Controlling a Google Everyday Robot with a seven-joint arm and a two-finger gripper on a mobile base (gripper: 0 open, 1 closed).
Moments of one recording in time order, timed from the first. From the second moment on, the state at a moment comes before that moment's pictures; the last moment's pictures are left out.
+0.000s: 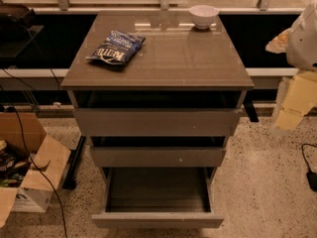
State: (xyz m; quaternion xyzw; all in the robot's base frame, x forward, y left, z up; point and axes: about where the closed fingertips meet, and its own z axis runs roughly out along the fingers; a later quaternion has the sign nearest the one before) arm 0.438 -0.217 0.976 -0.60 0.78 -0.03 0.16
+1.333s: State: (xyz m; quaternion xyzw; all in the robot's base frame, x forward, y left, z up) arm 0.387 -0.206 0.897 -0.62 0.77 0.00 0.14
